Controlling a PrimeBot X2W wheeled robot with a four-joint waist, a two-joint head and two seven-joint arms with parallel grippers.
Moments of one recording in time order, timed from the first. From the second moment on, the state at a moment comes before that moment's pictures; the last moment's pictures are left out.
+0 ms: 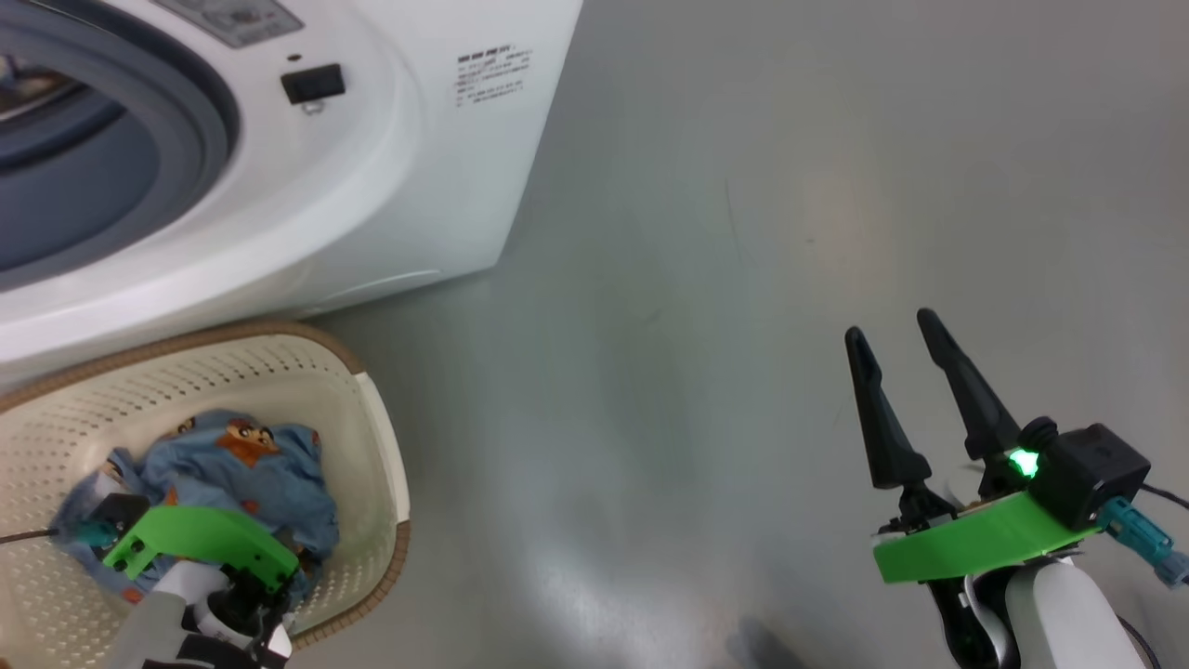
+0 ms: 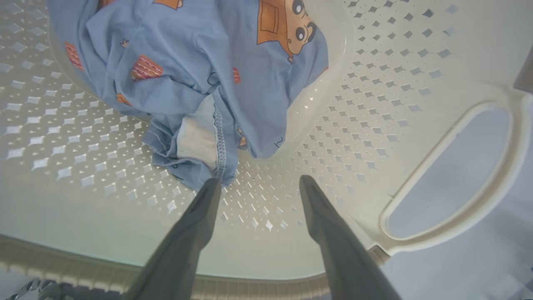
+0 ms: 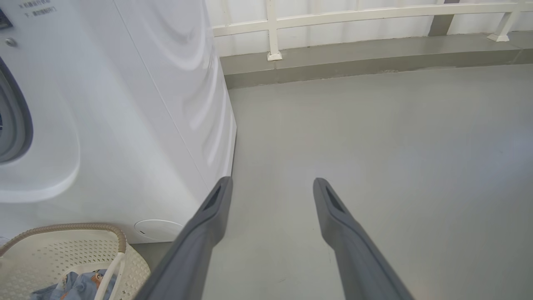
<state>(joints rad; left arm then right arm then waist) -0.65 0.08 0.08 1.22 -0.73 0.10 0.21 -0.18 -0.08 0.08 0.03 0.27 0.13 -0.26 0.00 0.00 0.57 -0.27</state>
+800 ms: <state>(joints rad) -0.77 0.08 0.07 1.28 -0.75 0.11 0.15 -0.24 -0.10 0.08 0.01 0.28 0.13 -0.26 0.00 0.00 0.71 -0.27</state>
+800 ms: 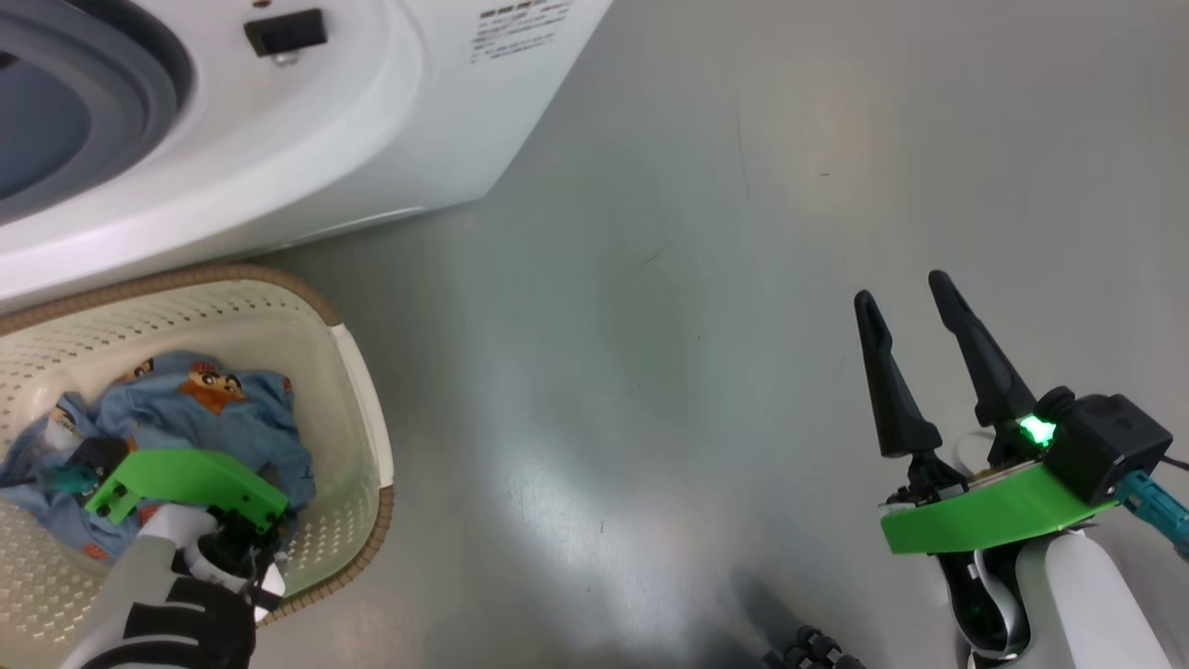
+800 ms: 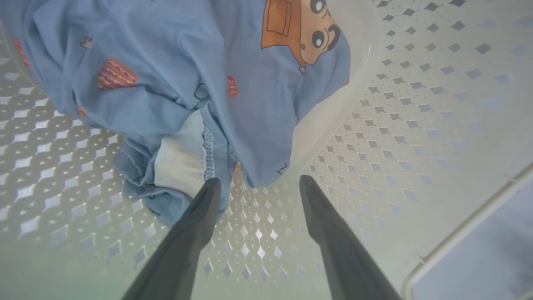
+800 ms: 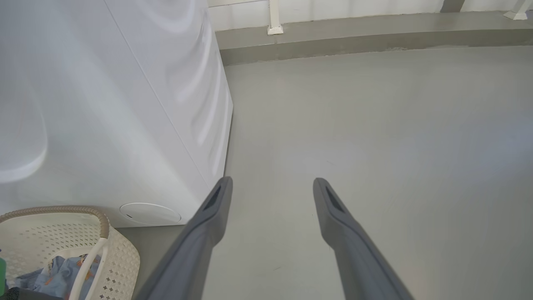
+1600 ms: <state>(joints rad) -0.81 0.08 0.05 1.29 -0.75 0.11 0.11 -0.25 -0.12 0.08 -0.01 0.28 0.13 -0.26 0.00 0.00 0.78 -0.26</state>
